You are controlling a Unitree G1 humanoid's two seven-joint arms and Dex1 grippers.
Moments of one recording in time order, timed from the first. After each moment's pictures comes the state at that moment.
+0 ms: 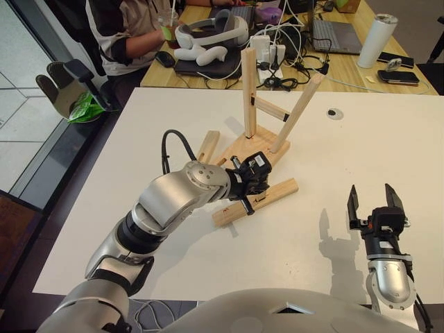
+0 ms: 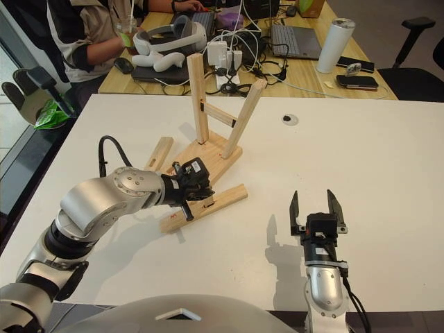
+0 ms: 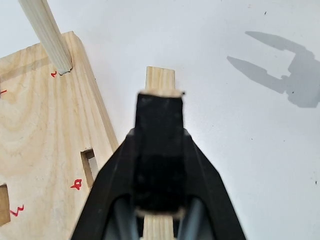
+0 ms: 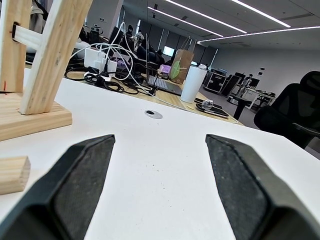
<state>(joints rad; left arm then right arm) -0.52 0.49 -0.49 -0.55 -0.44 1.33 -0.45 0.63 -0.10 -0.06 -0.51 -0.14 -0.13 0.03</state>
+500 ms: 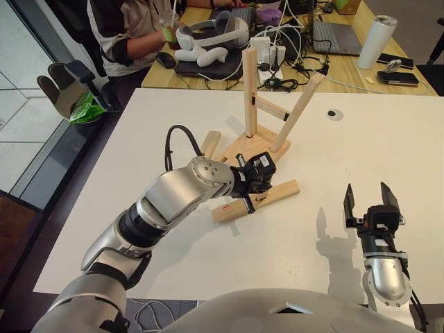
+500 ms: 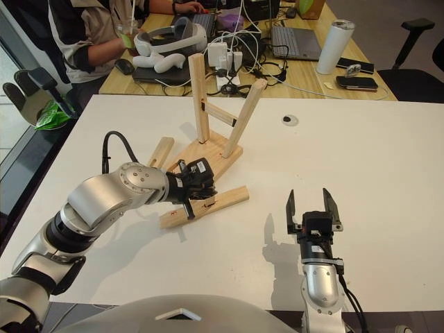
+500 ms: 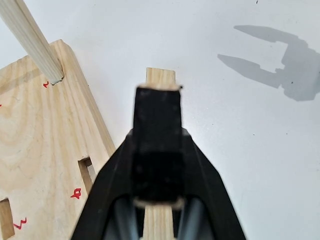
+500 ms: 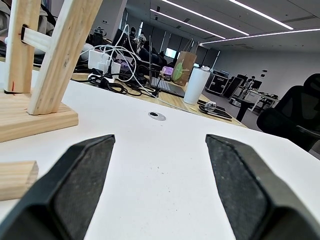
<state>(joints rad) -0.57 0.50 -0.55 -0.49 -0.41 1.26 -0.50 0.61 -0.09 -0.04 -0.49 -0.15 -0.13 0.03</state>
